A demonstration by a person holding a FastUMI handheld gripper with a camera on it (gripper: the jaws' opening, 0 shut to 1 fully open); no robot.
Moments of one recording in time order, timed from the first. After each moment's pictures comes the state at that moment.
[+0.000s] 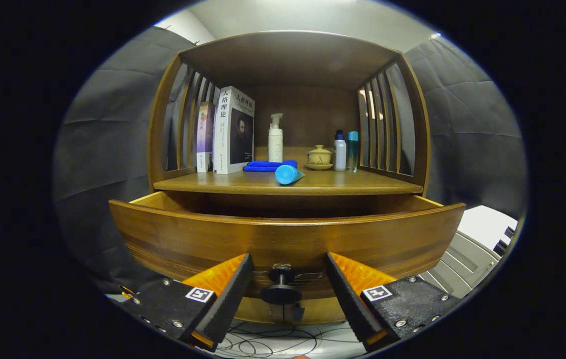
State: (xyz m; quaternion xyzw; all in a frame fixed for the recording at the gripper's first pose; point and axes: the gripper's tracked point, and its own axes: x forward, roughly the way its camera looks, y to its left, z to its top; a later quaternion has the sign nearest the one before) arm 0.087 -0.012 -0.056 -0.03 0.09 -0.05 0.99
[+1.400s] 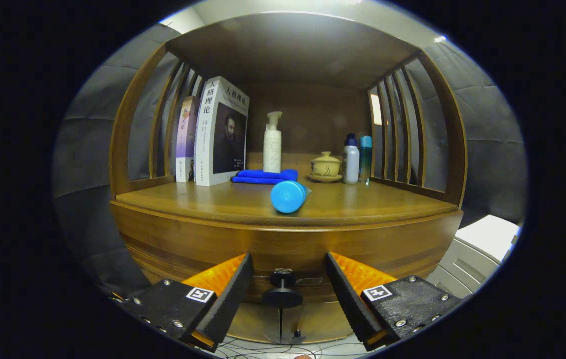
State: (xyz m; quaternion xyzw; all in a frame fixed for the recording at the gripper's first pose) arm 0.183 -0.014 -0.047 -0.06 0.05 -0.05 1.00
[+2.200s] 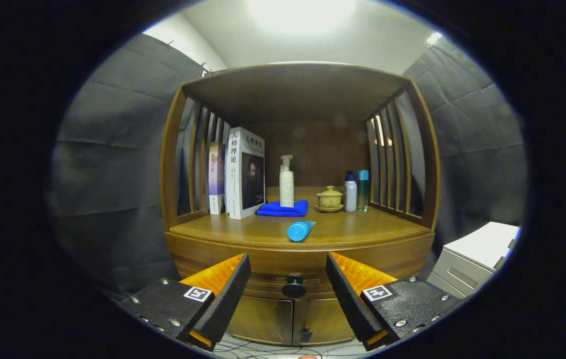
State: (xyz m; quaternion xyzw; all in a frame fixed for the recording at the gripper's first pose) arm 0.084 -0.004 0.036 -0.01 -0.01 -0.01 1.00
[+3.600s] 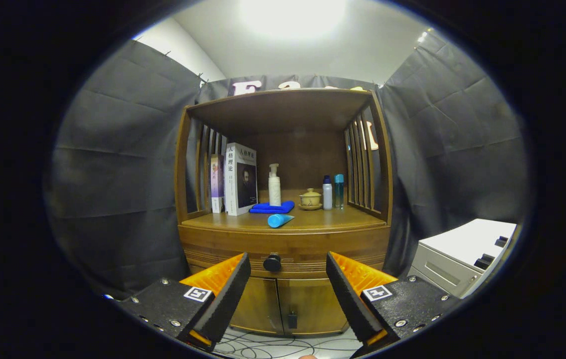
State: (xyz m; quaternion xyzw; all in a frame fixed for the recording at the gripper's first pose) arm -0.014 -0.044 0.037 -0.01 -0.02 -0.01 1.00
